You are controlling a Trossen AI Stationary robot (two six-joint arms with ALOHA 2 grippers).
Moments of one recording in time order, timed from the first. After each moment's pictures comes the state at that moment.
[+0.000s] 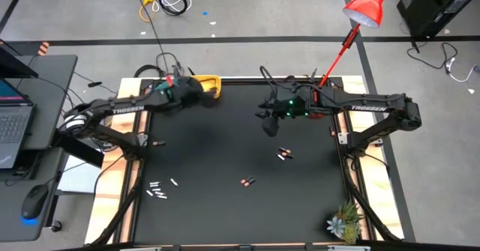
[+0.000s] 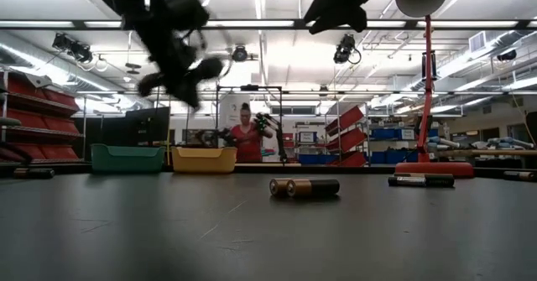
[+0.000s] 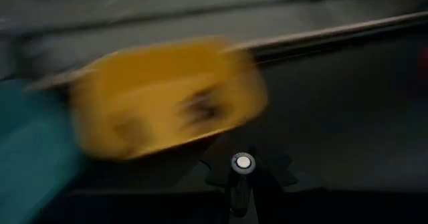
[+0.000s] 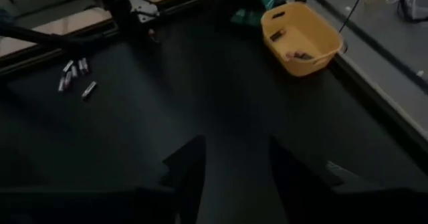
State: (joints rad) left arm 0.47 1.32 0.88 -0.40 -0.48 -0.70; right arm -0.13 1.39 1.31 -0.58 0.12 0.28
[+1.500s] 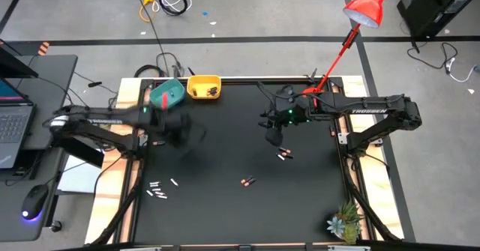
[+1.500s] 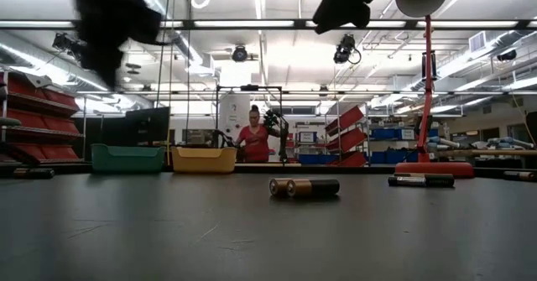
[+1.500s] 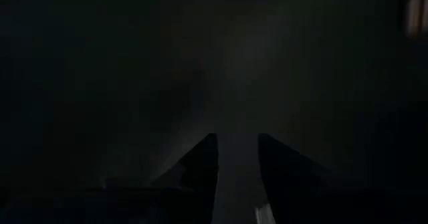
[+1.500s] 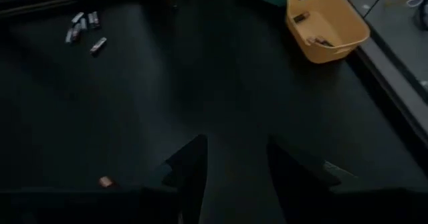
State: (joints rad) left arm 0.03 1.11 0.94 -1.08 0.03 -0.59; right arm -0.07 1.39 1.31 -0.66 0.13 0.18
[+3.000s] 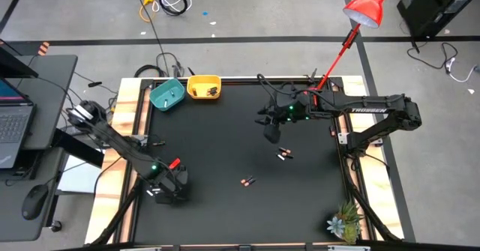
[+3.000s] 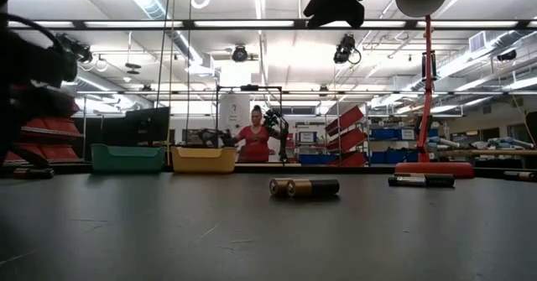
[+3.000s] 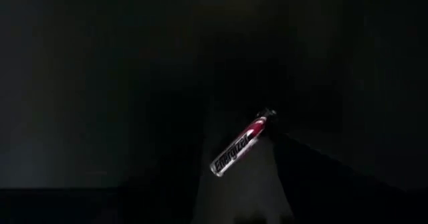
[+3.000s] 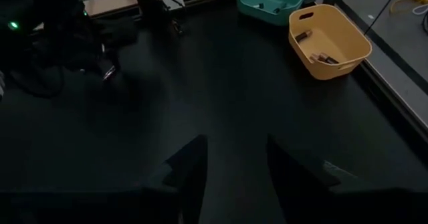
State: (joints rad) left arm -0.65 1.37 0.66 -0.74 -0.08 -0.61; right arm -0.09 1.39 1.31 -0.58 0.10 0.22
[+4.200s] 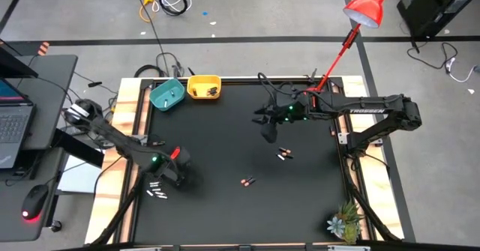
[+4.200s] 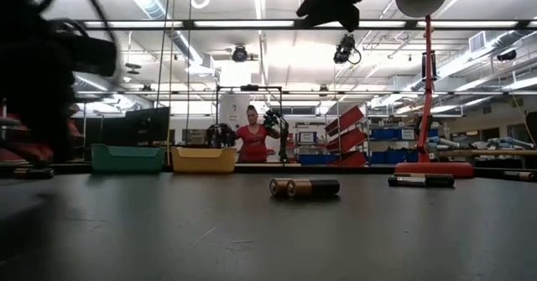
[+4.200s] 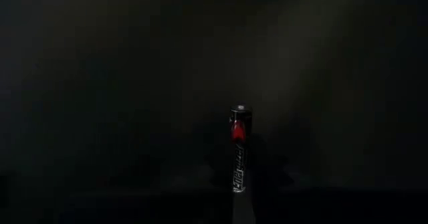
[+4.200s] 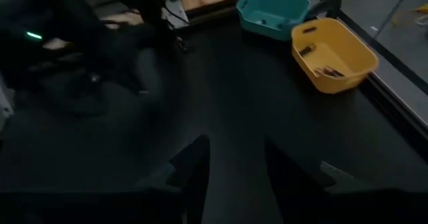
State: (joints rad) left arm -0.54 1.31 0.65 -0.70 -0.39 -1.16; right arm -0.09 1.39 1.26 -0.47 0.09 0.23
